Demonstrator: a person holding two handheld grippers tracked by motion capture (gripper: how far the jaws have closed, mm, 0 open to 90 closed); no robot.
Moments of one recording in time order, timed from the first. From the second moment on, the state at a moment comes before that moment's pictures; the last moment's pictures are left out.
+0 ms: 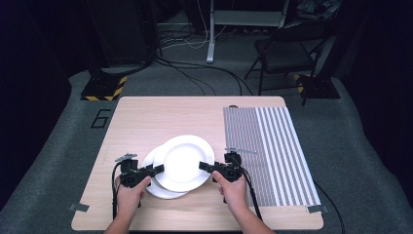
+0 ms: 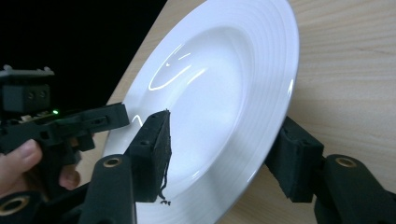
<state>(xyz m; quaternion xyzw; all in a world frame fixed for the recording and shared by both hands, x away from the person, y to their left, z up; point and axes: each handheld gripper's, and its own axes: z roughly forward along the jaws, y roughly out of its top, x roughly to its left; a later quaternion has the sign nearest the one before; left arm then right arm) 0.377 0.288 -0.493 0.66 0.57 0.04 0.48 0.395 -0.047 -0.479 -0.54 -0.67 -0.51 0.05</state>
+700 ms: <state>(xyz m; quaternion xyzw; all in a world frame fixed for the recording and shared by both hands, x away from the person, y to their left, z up) 0.369 0.269 -0.482 0.69 0.55 0.12 0.45 0.384 -0.032 -0.476 -0.49 -0.75 -0.44 -0.10</state>
